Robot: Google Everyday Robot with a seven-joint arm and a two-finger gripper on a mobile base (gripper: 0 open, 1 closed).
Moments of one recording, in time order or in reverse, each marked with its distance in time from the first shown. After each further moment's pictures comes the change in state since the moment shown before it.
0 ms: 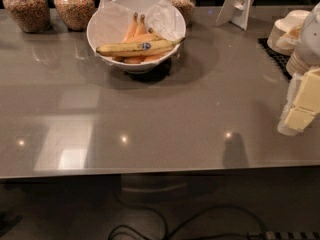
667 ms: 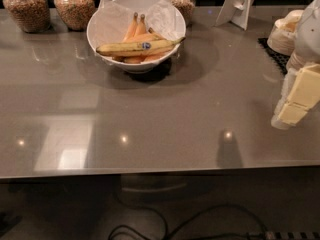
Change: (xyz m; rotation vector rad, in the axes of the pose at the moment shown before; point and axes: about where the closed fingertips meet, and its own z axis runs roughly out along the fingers) arm -0.013 -0.008 -0.002 0.054 -0.047 -0.033
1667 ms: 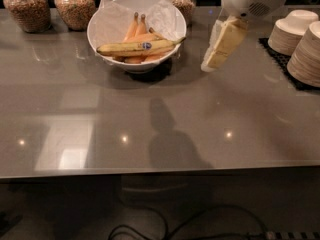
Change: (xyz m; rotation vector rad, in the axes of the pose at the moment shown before) arm -0.136 -0.093 0.019 0.204 -0.317 -0.266
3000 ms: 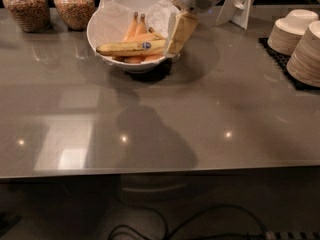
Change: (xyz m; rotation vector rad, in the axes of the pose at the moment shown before) arm -0.057 -0.047 0.077 0.029 -0.097 -0.141
